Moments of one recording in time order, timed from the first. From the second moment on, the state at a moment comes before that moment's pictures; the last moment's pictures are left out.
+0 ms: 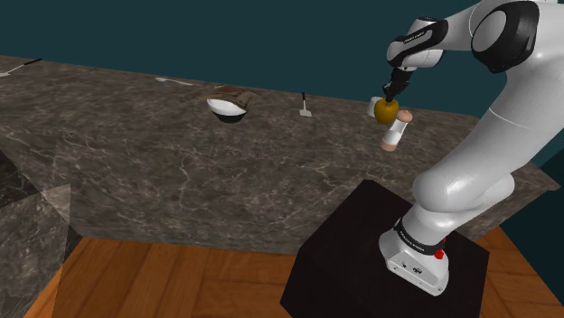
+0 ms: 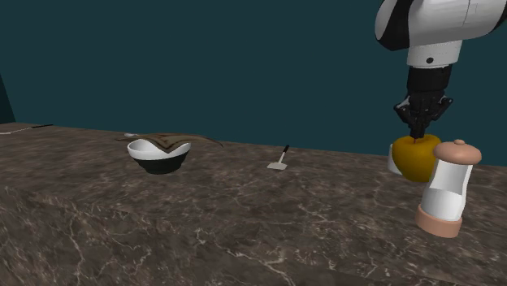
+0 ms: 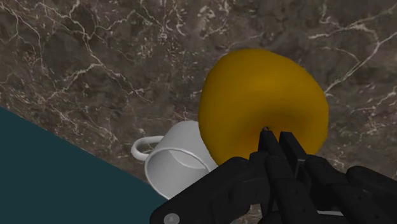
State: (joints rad) arm -0.56 0.05 -0.35 -2.06 -0.10 2.31 -0.38
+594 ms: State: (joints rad) arm -0.56 0.08 -0.35 -2.09 -0.09 2.37 -0.39
